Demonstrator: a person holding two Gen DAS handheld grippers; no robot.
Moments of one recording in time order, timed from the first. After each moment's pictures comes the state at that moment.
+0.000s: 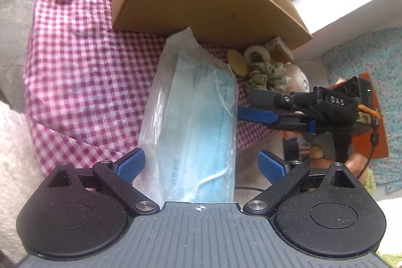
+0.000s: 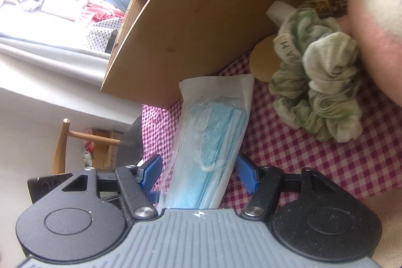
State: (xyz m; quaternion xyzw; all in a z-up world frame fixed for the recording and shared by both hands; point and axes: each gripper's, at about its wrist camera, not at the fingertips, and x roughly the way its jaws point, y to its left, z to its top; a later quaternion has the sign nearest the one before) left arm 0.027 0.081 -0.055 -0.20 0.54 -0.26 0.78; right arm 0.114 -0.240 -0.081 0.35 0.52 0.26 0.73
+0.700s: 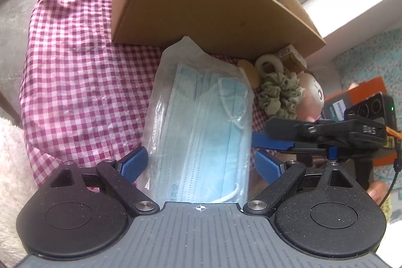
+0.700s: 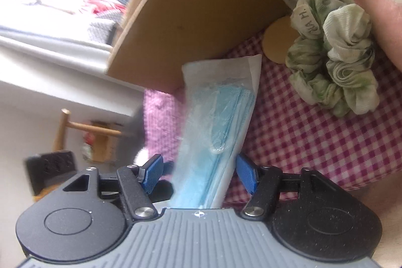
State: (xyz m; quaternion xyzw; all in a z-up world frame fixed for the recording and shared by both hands) left arm 0.057 0.069 -0.062 -0.20 0.54 -0.24 0.78; right arm 0.098 -0.233 -0.078 0.36 0.52 0.29 0.72
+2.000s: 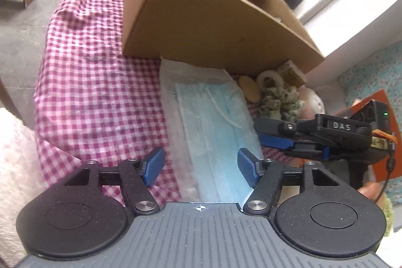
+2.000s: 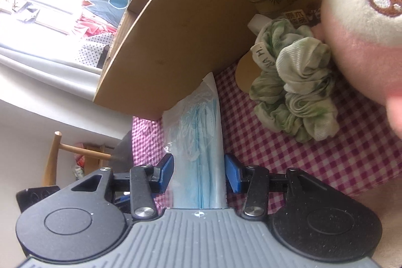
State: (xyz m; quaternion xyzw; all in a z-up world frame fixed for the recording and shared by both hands) left arm 0.036 0.075 -0.050 -0.19 0.50 -0.21 0.82; right arm 0.100 -0.247 -0.078 0.35 0.50 0.23 0.76
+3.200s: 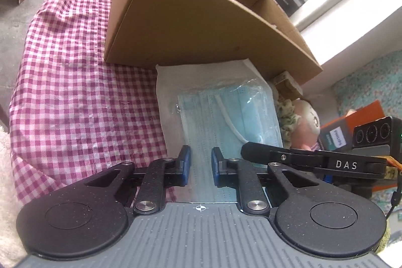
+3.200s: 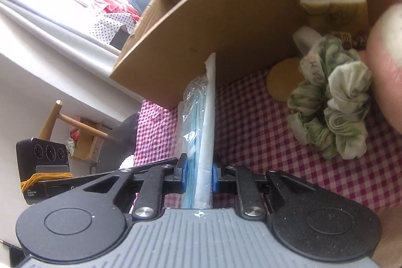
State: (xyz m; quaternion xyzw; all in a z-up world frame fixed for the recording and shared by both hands) left arm 0.054 0.054 -0.055 -0.22 0.48 -0.22 0.82; right arm 0.094 -0.228 -0.057 0.27 0.47 0.28 0.79
